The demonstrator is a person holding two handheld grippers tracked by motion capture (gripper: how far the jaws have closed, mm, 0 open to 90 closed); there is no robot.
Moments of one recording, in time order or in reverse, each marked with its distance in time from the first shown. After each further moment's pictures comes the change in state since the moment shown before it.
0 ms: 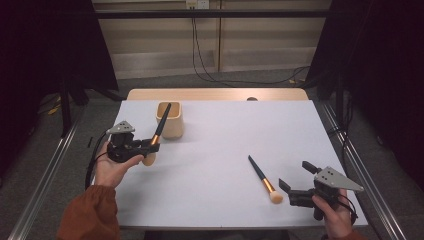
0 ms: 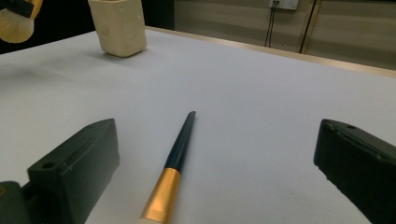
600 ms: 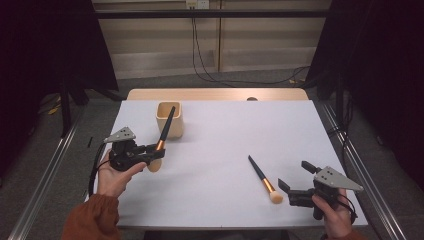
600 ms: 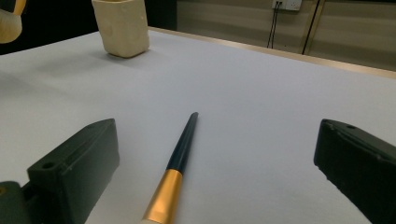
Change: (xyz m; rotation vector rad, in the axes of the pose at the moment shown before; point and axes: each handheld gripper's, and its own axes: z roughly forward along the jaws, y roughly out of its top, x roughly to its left) left arm -0.026 -0.005 -0.006 -0.059 -0.069 0.001; right arm 0.000 0.001 0.001 -0.003 0.010 -0.003
